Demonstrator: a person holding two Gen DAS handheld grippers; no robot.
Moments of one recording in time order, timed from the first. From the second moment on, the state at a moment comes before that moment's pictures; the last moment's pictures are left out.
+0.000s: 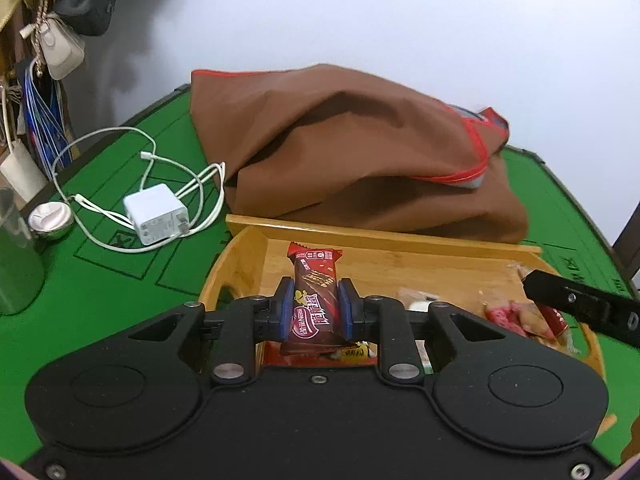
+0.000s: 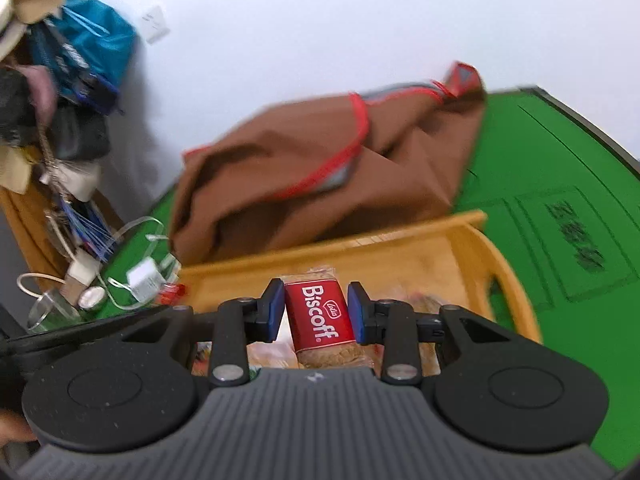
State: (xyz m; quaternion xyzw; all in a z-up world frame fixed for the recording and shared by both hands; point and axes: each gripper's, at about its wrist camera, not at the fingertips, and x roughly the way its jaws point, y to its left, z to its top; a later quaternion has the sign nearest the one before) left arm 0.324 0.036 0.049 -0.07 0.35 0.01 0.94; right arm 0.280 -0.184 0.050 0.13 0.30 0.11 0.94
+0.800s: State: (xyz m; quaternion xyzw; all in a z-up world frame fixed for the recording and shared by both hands) left arm 0.359 0.026 0.012 -0.05 0.37 0.01 0.93; right arm 0.323 -0.160 0.000 0.09 0.36 0.08 0.93
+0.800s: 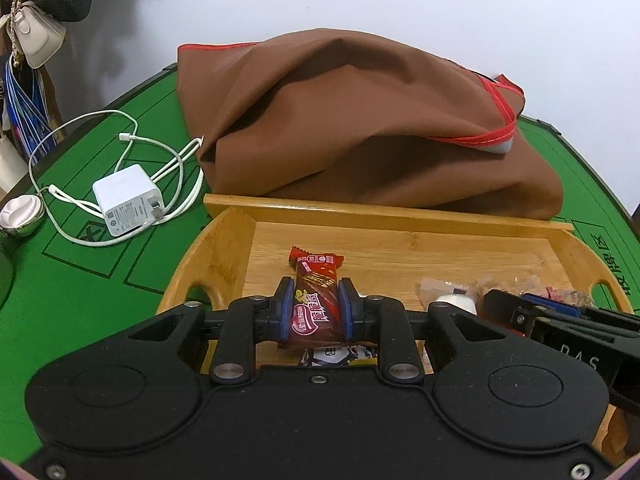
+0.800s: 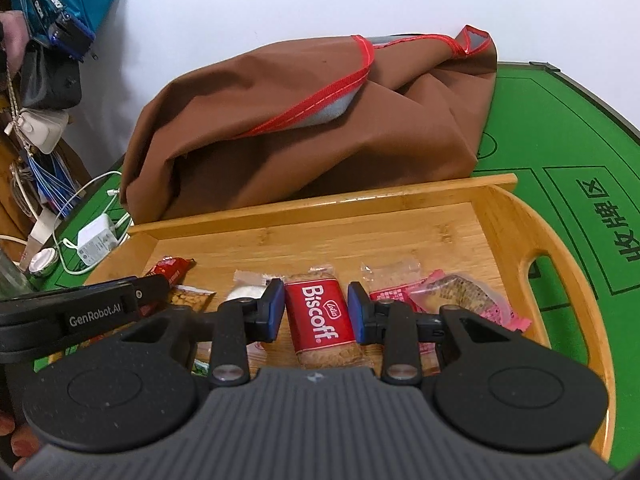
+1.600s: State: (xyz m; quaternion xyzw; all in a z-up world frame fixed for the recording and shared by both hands) left arm 0.348 0.028 0.019 -0.04 0.36 0.02 0.93; right arm 0.316 -0.158 0.006 0.07 0.35 0.08 0.93
